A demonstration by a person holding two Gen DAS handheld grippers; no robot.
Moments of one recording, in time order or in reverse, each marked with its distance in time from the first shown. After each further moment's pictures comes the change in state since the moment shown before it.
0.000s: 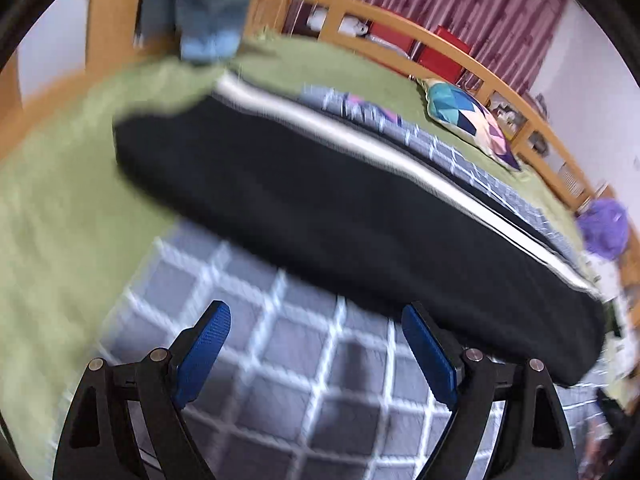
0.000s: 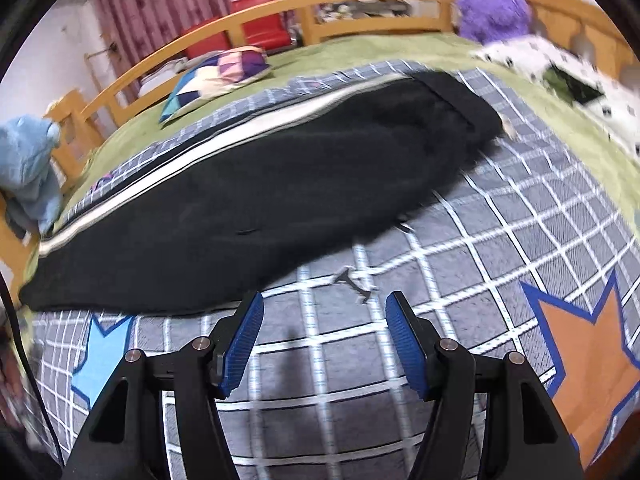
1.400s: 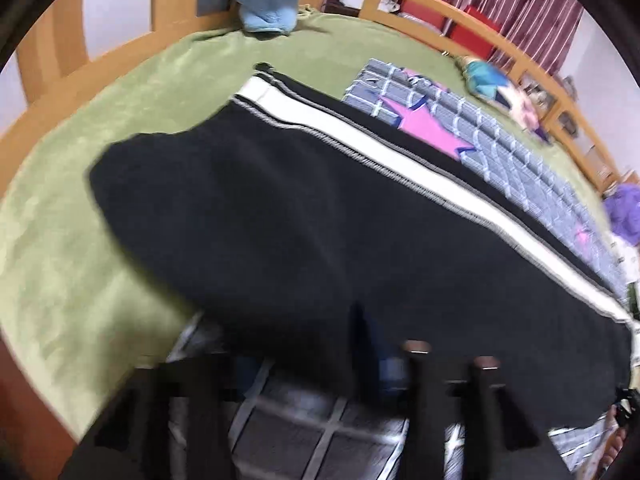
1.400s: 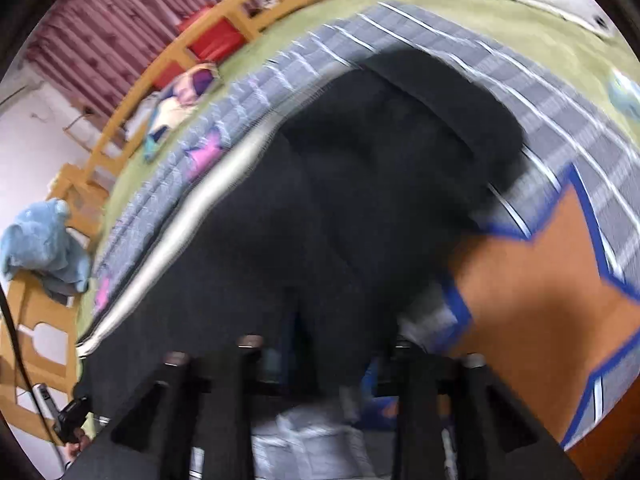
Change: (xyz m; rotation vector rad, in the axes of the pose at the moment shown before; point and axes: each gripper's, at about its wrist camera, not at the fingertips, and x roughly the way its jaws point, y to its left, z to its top) left arm -0.061 0.057 -0.041 0.033 0.070 0.181; right arm -0.021 -0.112 -0.014 0.293 0.094 0.122
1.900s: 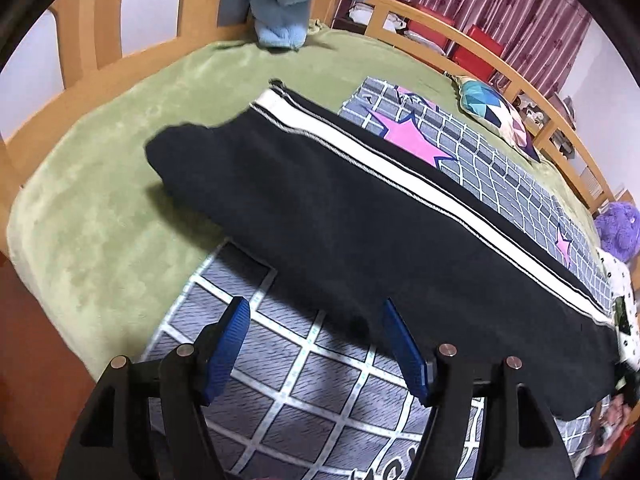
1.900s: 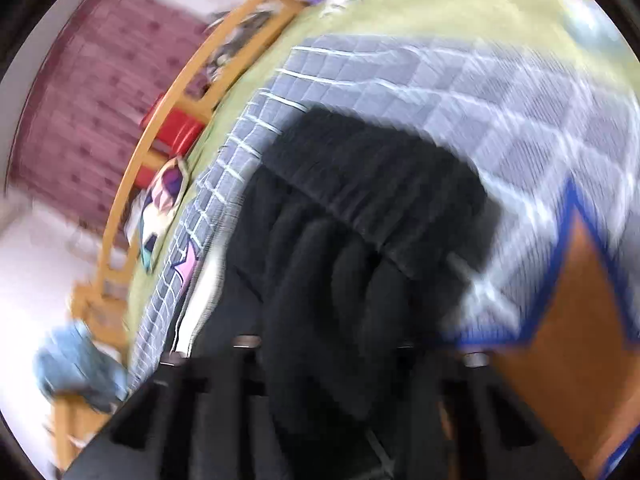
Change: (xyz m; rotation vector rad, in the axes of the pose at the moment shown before) left arm -0.053 -0.007 -0.033 -0.061 -0.059 -0.028; right arm 0.010 -0.034 0.064 0.216 -0.202 0.090
